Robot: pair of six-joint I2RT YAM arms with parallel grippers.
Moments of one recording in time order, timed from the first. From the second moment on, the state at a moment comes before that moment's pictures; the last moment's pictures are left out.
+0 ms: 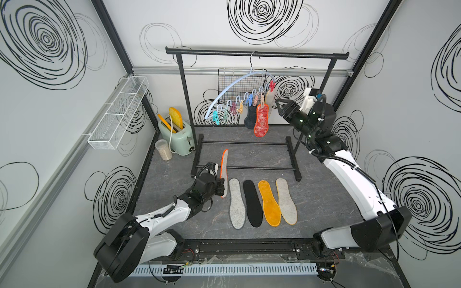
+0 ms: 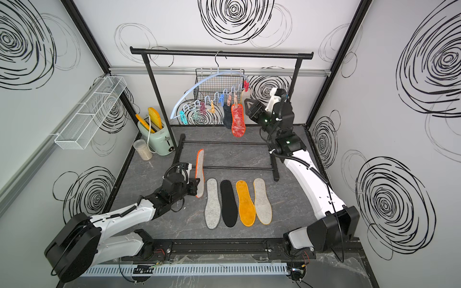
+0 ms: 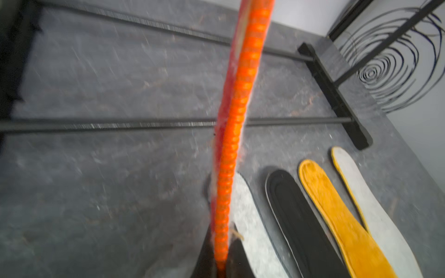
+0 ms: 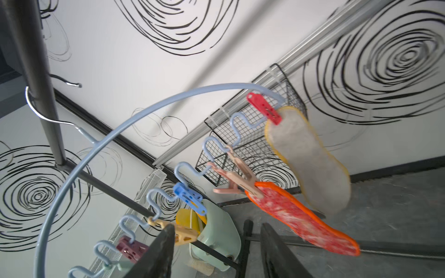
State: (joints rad) left arm -0.57 1.17 0.40 0.17 0.01 -0.53; right arm 0.34 1.35 1.40 -0.04 -0.12 0.83
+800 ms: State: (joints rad) left arm -0.54 1.11 0.30 -0.09 0.17 -0.66; right arm 0.32 1.00 0.85 0.08 -0.09 0.68
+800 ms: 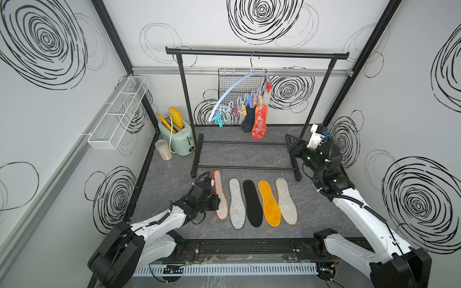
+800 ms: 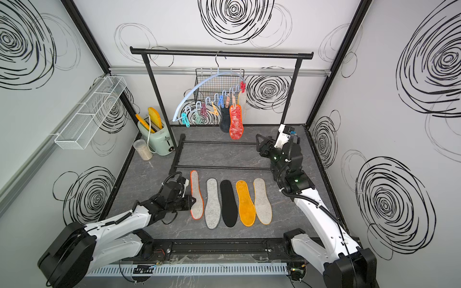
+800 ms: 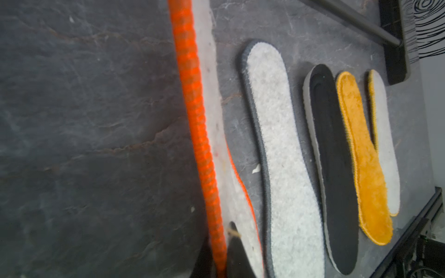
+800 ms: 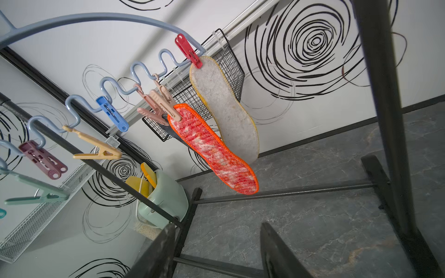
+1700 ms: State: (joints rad) left arm -0.63 0.48 0.33 -0.23 -0.21 -0.65; right arm 0.30 0.99 0.77 0.15 -0.11 0.57
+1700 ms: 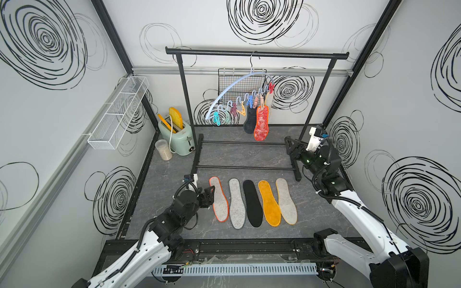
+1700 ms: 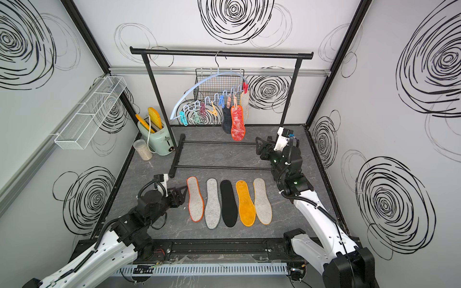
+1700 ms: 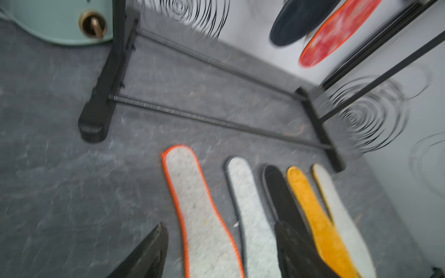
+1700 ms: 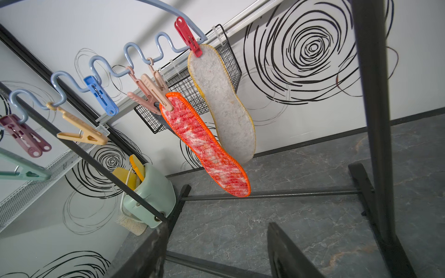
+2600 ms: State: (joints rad) left arm -0.47 1.84 1.22 0.58 0.44 -0.29; right arm 0.27 0.96 0.71 0.24 -0.13 0.54
